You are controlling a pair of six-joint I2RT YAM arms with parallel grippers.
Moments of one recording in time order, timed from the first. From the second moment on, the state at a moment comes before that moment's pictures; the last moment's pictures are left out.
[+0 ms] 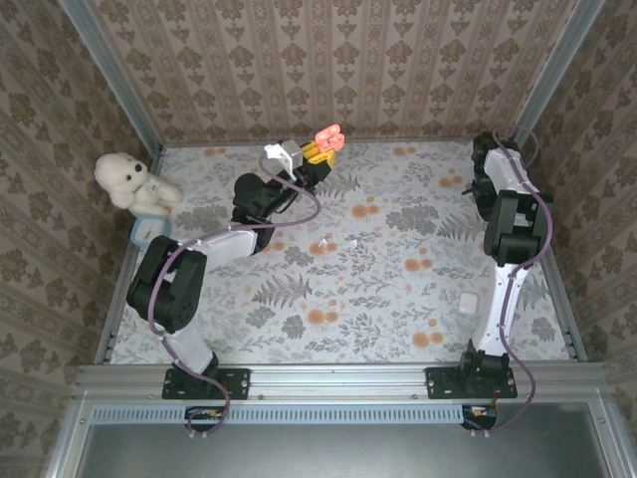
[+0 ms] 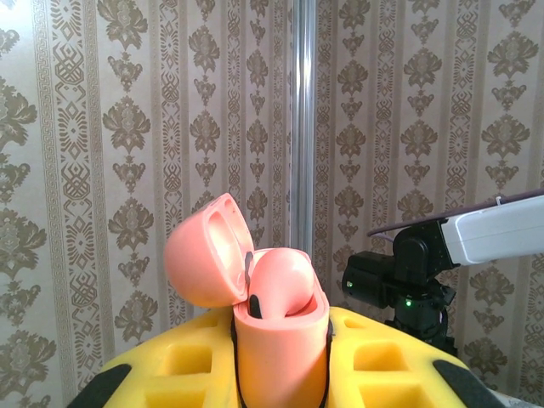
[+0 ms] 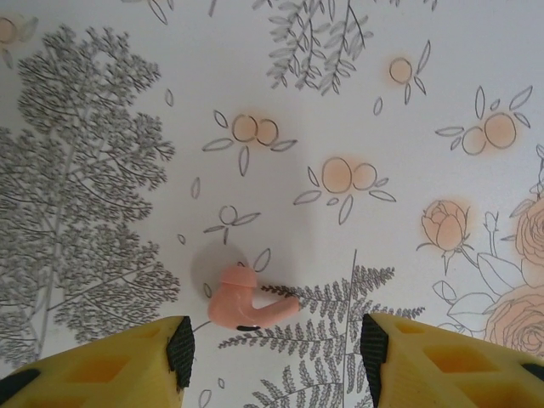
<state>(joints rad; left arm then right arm) -0.53 1.73 1.01 1.14 0.49 -0.20 -0.20 2.31 1.97 -1.14 0.36 1.34</state>
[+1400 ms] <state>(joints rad) -0.50 1.75 1.01 1.15 0.47 -0.27 -0.18 2.40 2.02 -1.18 0.38 1.33</state>
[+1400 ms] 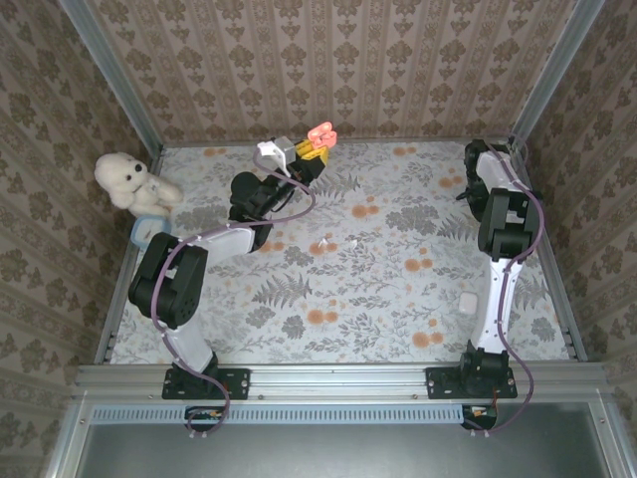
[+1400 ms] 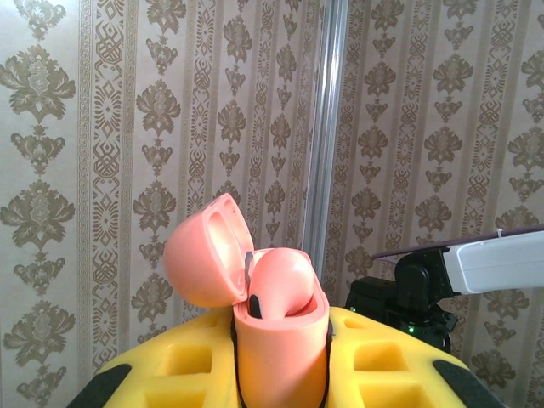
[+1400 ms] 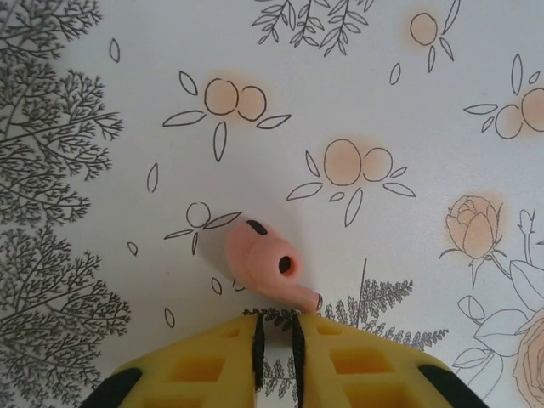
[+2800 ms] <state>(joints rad) -0.55 1.75 1.01 1.16 0.47 -0.27 -0.22 2.44 2.25 -1.40 0.50 0.85</state>
